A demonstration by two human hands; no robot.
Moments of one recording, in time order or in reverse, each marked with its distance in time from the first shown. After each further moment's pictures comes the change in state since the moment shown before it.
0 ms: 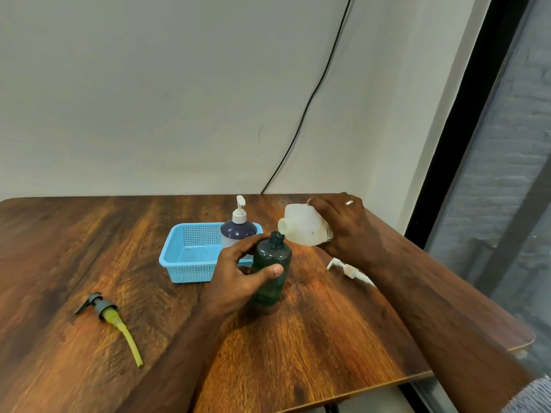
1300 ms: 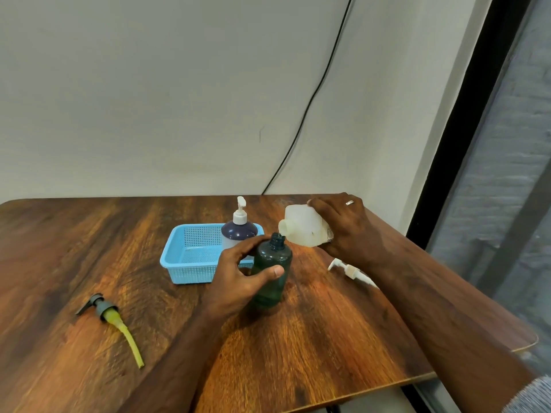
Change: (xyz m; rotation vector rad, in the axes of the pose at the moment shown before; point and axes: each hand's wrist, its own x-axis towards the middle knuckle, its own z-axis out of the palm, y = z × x) left_hand 0.000 -0.003 0.000 -0.011 -0.003 -0.034; right_hand 0.002 0.002 0.002 -0.015 0.008 -0.026
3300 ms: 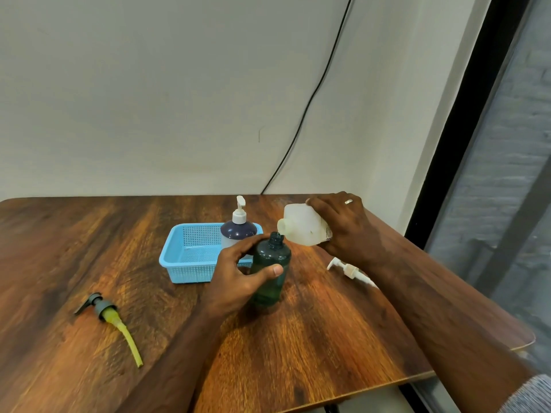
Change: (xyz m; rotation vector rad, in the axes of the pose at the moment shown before) left_hand 0.001 -0.002 0.000 0.007 0.003 0.025; right_hand 0.003 -0.002 -0.004 -0.017 -0.006 -0.005
